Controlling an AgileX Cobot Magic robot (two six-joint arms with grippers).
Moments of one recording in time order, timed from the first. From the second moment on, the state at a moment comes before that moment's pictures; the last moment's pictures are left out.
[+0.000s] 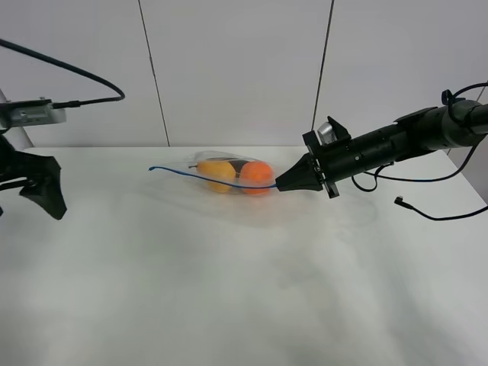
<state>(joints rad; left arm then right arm) 0.03 1.36 -1.09 -0.07 1.21 0.05 0.04 2.14 -1.37 1.23 1.20 -0.80</state>
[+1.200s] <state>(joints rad) 0.03 0.18 -0.50 -0.05 1.07 0.05 0.04 2.14 -1.37 1.23 1.20 -0.80</state>
